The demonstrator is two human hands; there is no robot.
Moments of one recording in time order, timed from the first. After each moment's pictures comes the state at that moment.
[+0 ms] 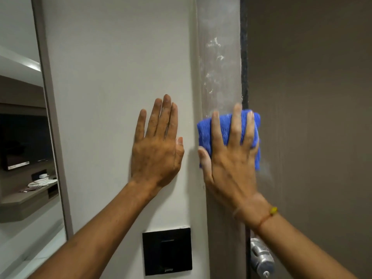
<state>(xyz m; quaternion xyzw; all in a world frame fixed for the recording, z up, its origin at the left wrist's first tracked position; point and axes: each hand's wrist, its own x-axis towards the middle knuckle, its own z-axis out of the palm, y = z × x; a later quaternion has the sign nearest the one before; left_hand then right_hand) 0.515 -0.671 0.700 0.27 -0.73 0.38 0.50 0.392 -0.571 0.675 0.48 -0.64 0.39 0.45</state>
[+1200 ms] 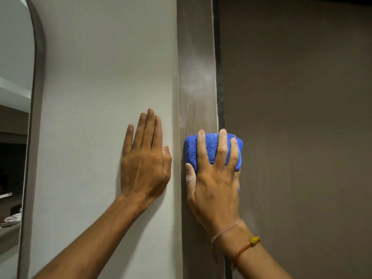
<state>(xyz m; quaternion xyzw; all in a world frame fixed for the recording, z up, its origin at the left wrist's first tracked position) 0.487 -0.653 0.768 0.30 -0.70 0.33 0.56 0.380 -0.570 0.733 0.46 -0.62 0.44 0.46</state>
